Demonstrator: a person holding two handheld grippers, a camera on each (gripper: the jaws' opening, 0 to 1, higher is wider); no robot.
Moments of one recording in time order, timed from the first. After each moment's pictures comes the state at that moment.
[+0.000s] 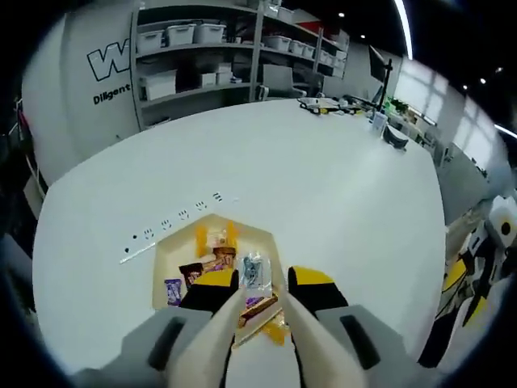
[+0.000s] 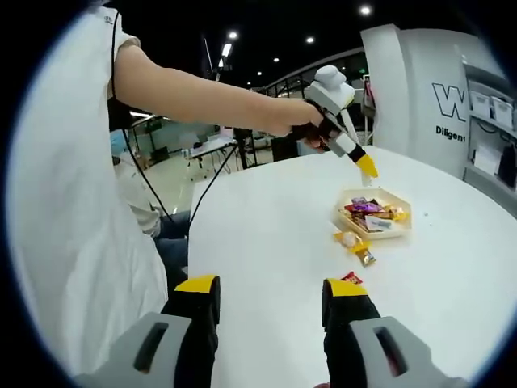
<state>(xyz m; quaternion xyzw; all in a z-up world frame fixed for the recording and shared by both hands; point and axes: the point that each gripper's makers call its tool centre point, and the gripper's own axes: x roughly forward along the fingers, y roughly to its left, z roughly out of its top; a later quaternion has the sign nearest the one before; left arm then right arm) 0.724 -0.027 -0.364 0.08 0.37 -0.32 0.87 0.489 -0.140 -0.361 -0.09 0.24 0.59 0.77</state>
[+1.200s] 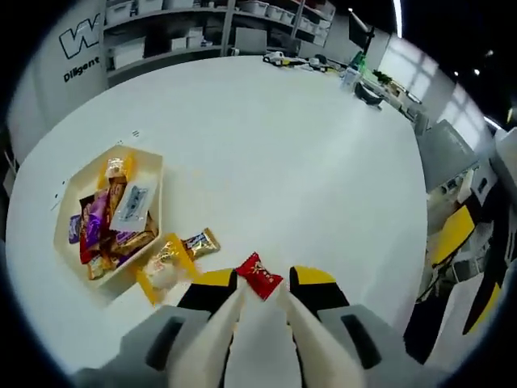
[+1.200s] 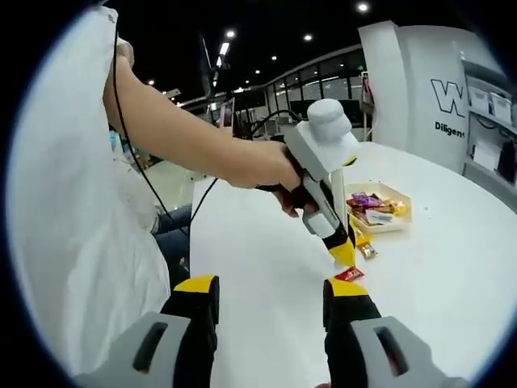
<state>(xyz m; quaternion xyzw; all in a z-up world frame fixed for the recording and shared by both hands) 0.619 -0.110 -0.455 0.08 0.46 -0.35 0.81 0.485 -0.148 -0.368 -0.09 0.25 0.59 0.77</state>
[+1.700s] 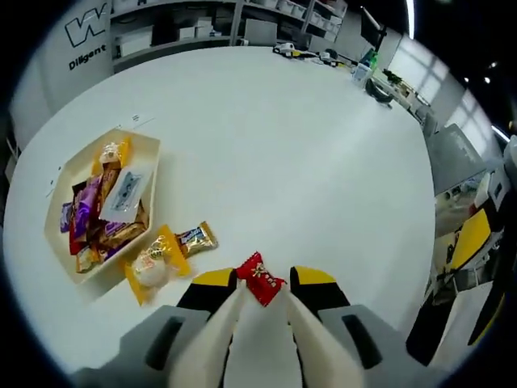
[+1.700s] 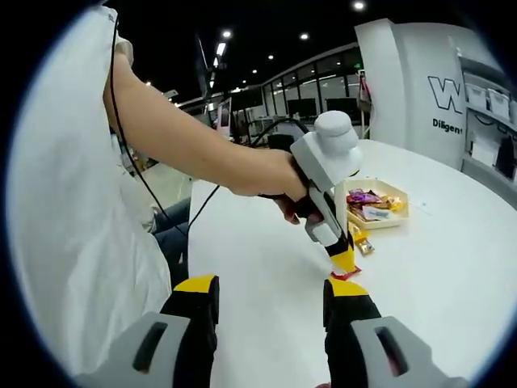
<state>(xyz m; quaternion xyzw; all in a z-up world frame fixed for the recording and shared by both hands) 0.625 -0.115 -0.473 0.07 0.48 -0.33 0.81 0.489 -0.153 -0.371 -0.09 0.26 0.58 0.77</state>
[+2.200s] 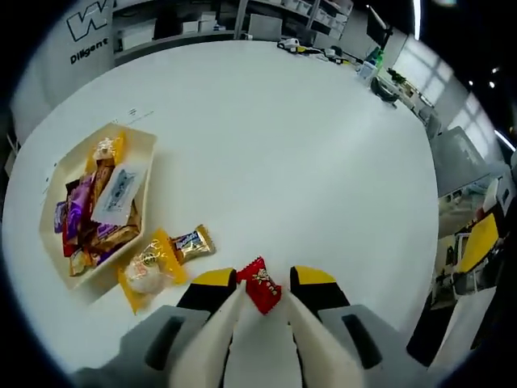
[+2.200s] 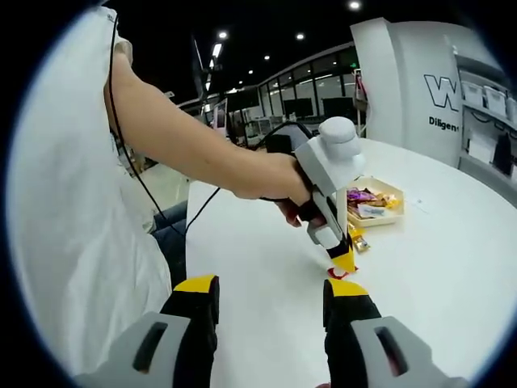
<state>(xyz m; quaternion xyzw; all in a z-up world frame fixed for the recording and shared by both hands) 0.630 -0.122 -0.481 0.08 0.49 -0.32 0.81 0.492 -0.159 -0.371 -0.08 0.26 0.57 0.77</state>
